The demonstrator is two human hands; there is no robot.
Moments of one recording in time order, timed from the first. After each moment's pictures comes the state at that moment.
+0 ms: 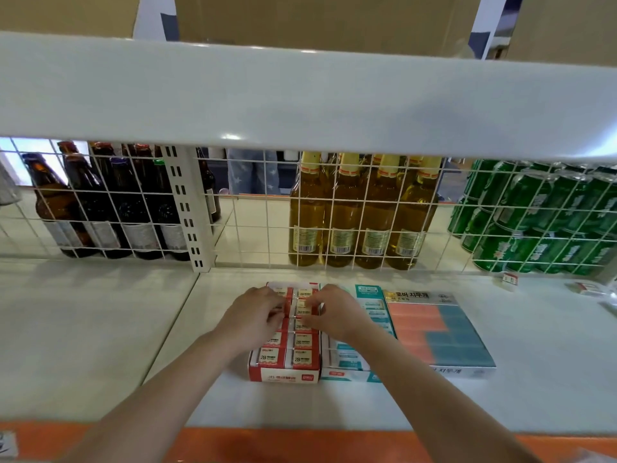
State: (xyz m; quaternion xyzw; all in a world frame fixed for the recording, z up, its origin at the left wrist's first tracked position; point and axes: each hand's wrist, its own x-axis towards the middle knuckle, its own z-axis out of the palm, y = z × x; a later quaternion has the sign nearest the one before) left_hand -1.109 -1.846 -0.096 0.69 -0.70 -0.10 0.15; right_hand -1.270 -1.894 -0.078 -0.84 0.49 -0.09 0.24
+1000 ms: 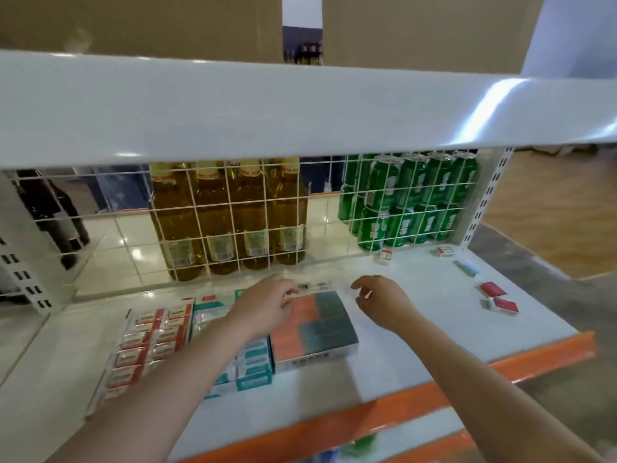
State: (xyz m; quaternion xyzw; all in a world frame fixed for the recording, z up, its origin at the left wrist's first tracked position) left_hand -1.306 -1.911 -0.067 0.58 -0.79 -0.14 0.15; right_hand -1.523 -1.930 -0.083 -0.72 0.66 -0.15 0.17
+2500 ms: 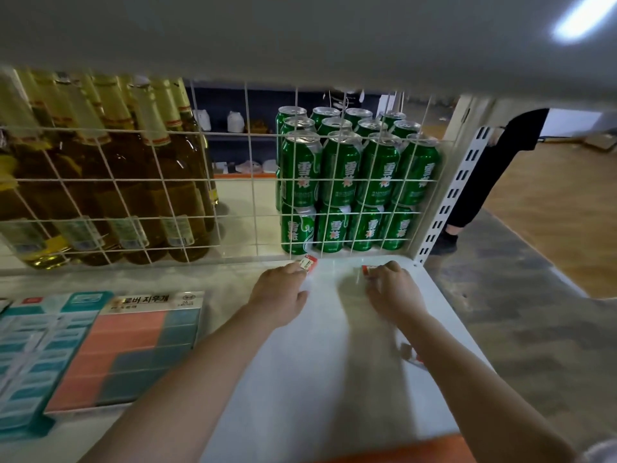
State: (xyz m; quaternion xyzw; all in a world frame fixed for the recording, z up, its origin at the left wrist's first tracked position) left_hand -1.530 -2.043 -0.130 0.63 -0.77 -0.08 0.08; right_hand -1.739 -2.074 -0.133 -0.72 0.67 -0.14 0.08
